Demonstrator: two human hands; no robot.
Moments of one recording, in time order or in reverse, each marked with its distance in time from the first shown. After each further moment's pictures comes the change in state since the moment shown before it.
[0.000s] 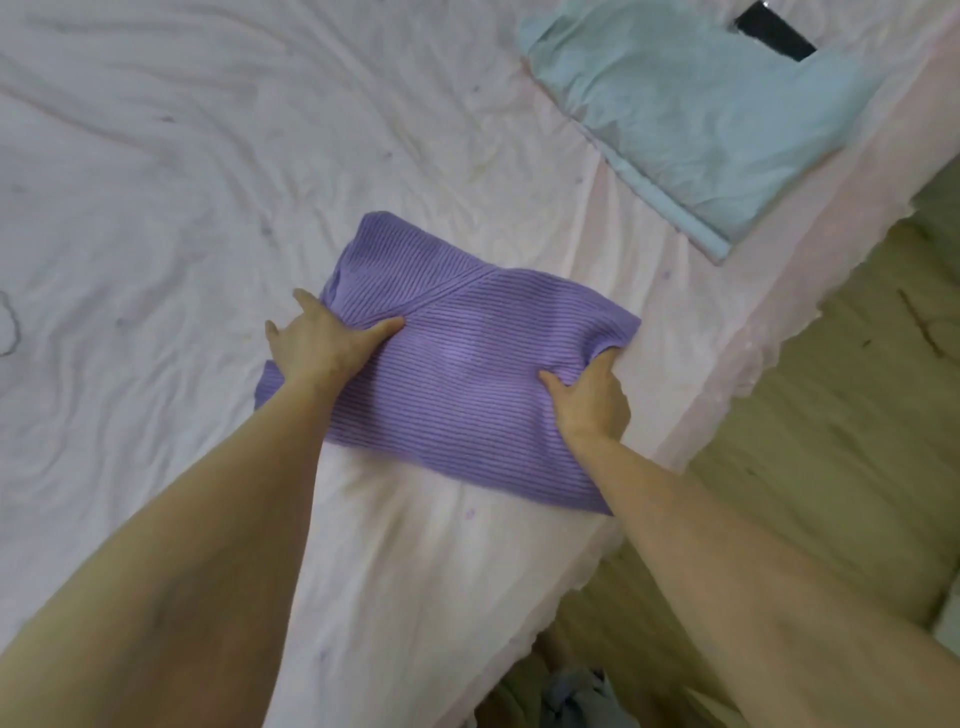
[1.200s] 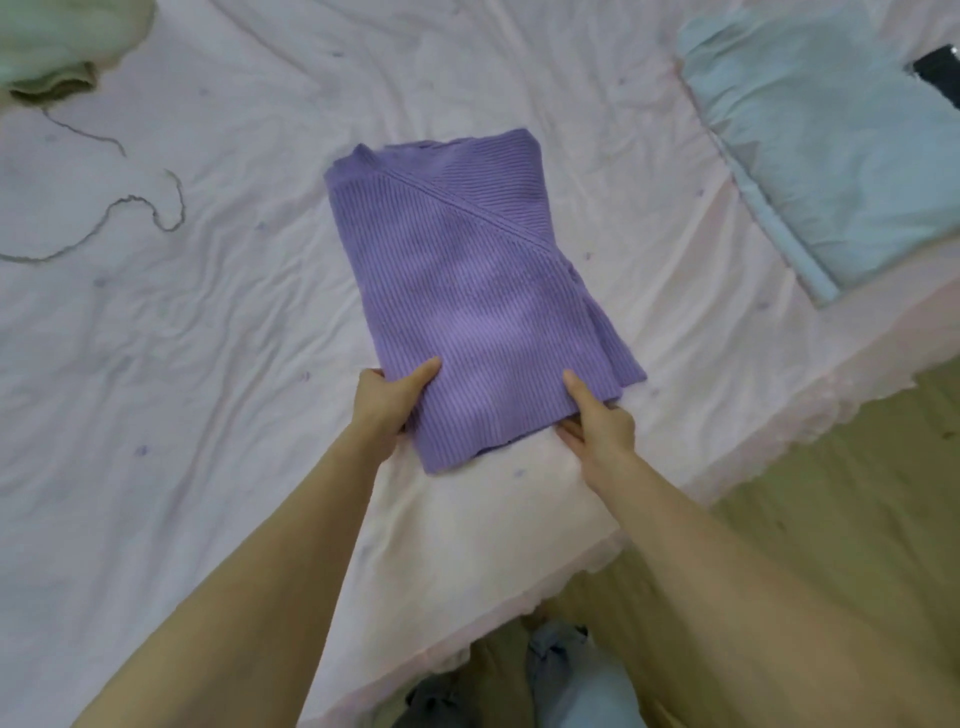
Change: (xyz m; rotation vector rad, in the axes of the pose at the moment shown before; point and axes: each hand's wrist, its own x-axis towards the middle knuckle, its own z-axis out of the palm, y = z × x) left_hand -0.098 -0.069 0.016 -1.049 -0.196 -0.557; right_hand -0.053 -0.017 0.023 0.835 -0.449 0.442
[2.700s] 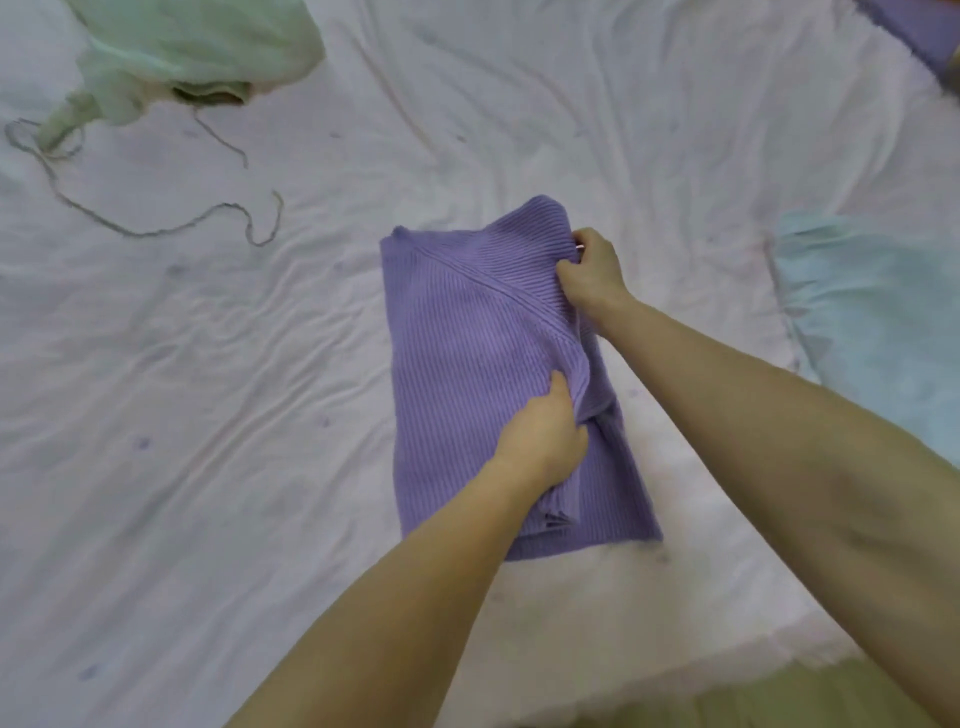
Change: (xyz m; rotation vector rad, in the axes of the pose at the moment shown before) left_hand -0.025 0.090 0.096 0.693 -0.174 0.542; right_hand 0.026 -0.201 0.207 -0.996 -0.397 -0.931
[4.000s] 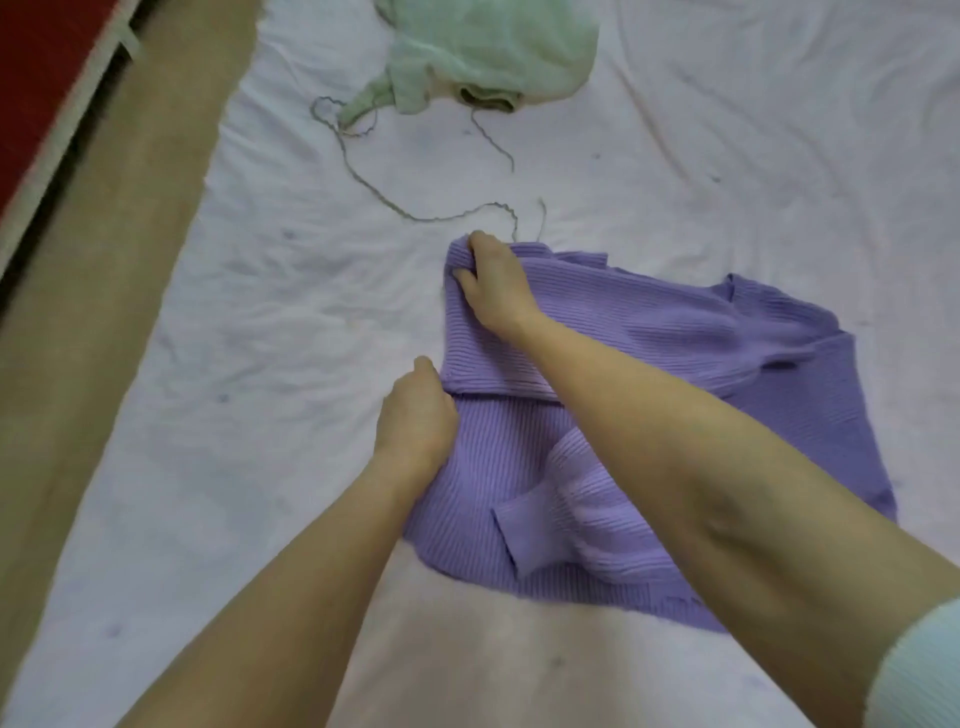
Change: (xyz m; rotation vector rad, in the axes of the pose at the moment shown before) left_hand -0.094 -0.309 -0.162 -0.047 0.558 -0.374; right_hand -0.056 -0.188 0.324 -0.272 -0.241 -0.550
